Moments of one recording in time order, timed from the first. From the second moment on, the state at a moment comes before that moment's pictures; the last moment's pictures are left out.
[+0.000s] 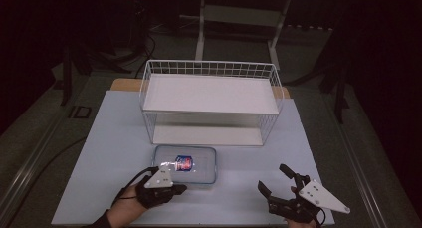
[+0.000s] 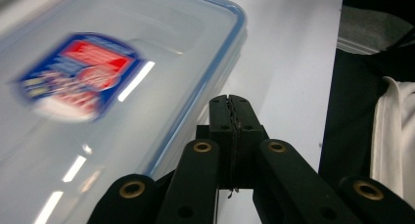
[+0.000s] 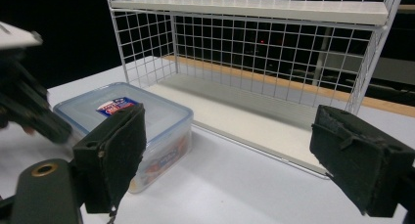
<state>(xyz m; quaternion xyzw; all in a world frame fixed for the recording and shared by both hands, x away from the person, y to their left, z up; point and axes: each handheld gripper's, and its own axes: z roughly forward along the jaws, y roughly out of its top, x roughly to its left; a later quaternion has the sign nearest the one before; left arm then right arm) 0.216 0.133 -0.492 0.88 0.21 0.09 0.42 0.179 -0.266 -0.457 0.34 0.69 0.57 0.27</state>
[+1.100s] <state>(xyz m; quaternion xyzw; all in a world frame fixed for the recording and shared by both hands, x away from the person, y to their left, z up) 0.265 0.207 -0.516 0.85 0.33 0.11 0.39 0.180 -0.263 -0.458 0.34 0.70 0.57 0.26</state>
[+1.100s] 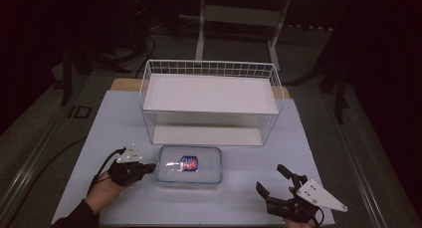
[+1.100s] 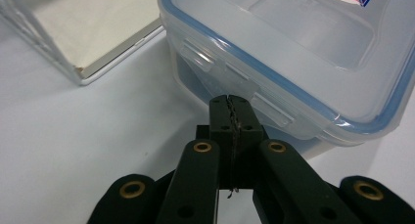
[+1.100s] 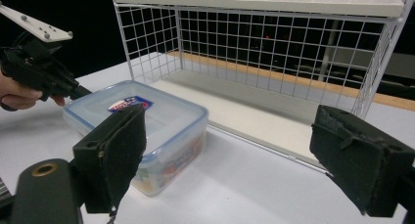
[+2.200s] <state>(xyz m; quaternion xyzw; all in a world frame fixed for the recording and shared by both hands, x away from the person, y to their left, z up) 0.287 0.148 -0.518 0.86 0.29 0.08 0.41 0.182 -0.263 -0.460 0.34 0.70 0.57 0.26</state>
